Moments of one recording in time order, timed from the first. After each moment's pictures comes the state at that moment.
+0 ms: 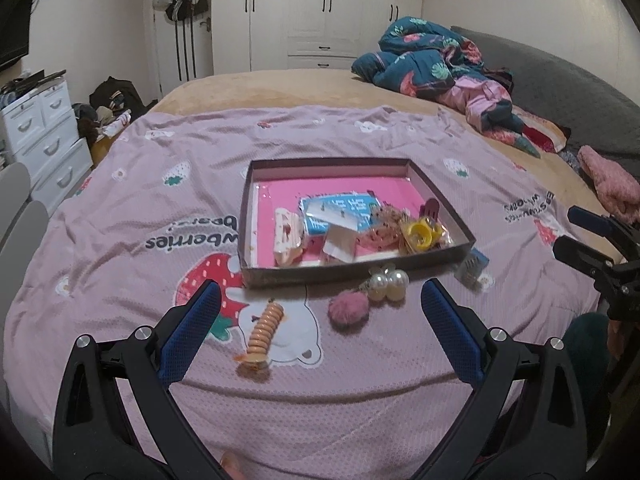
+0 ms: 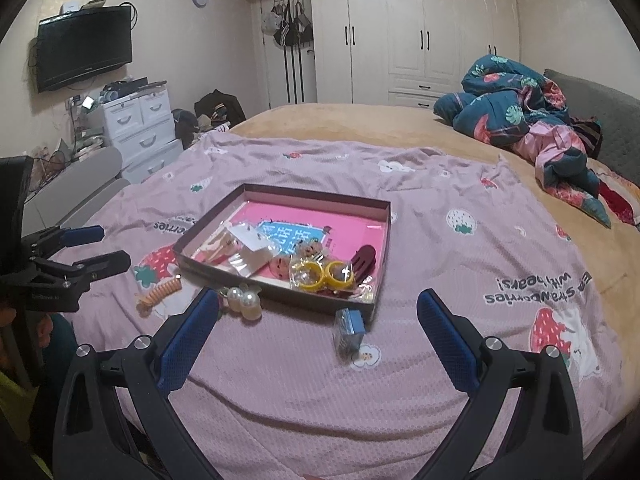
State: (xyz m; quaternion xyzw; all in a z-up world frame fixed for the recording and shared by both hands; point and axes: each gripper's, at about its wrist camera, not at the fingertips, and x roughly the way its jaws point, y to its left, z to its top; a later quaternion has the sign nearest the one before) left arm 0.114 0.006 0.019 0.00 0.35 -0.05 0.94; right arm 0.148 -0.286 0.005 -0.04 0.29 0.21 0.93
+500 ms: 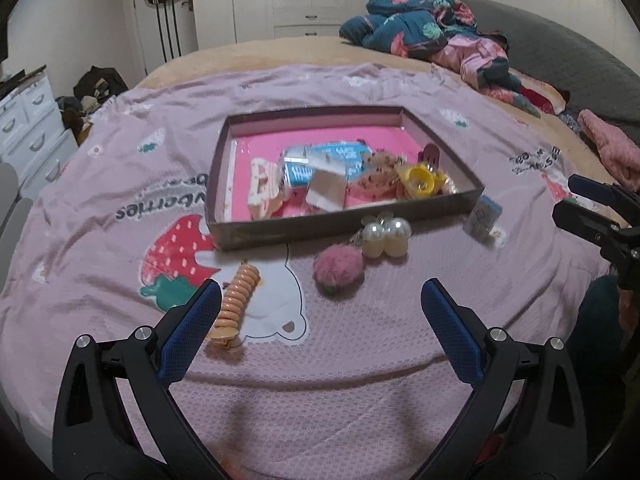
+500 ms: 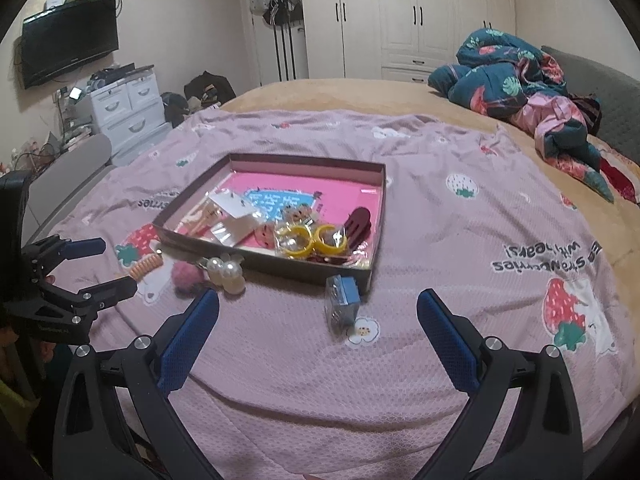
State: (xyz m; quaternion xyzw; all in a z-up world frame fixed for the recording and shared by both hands) left arm 0.127 -0.009 -0.032 0.02 0.40 -0.06 0.91; right arm 0.167 -0.288 -0.036 -0.04 0.34 0.19 0.92
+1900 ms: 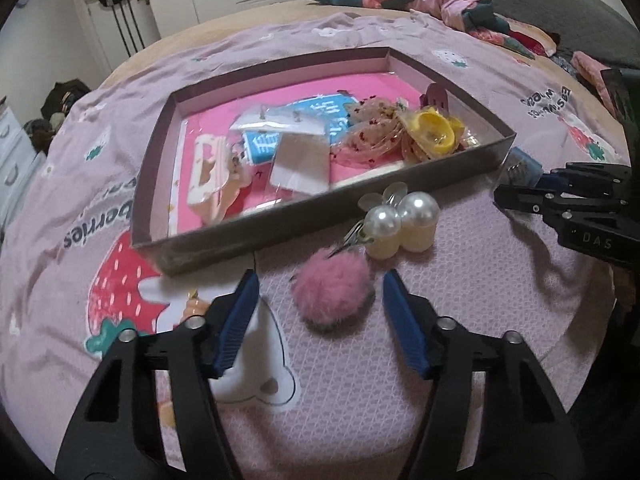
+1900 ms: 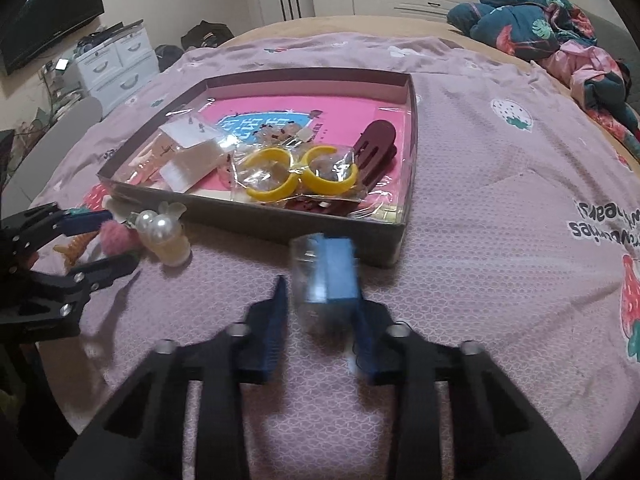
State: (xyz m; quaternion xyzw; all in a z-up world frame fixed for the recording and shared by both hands) left arm 0.184 -0.030 -0.079 0.10 0.45 -0.10 0.88; right arm 0.242 -0.269 -0.116 -0.04 0.43 0.23 0.87
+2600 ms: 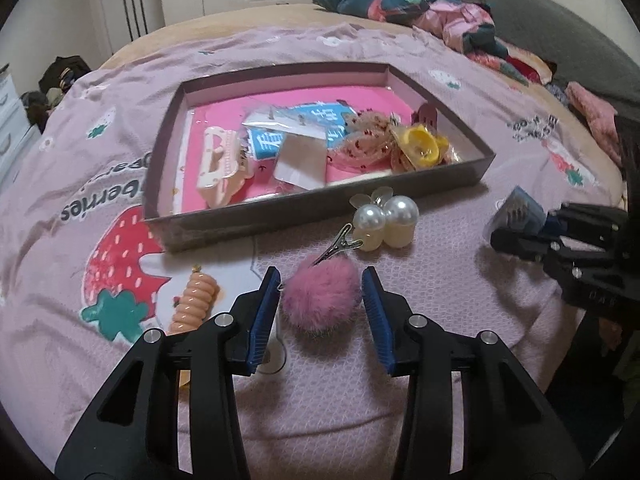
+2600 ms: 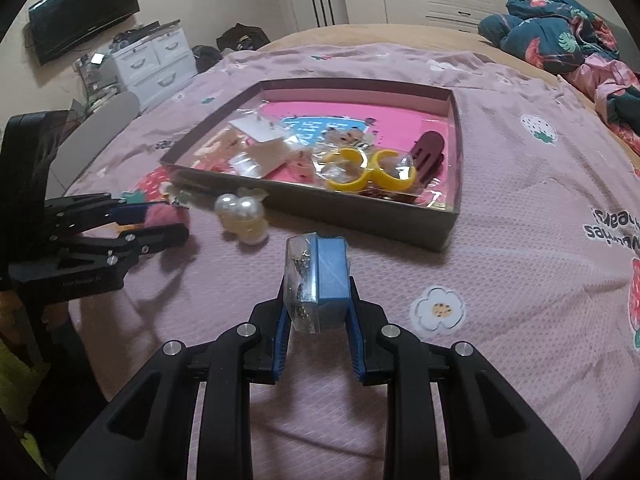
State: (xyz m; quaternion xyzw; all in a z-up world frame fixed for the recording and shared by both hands) left arm 0.166 -0.012 -0.065 0.03 0.45 -0.11 0.89; right arm 0.198 -0.254 -0.094 -0.04 0.42 0.28 0.86
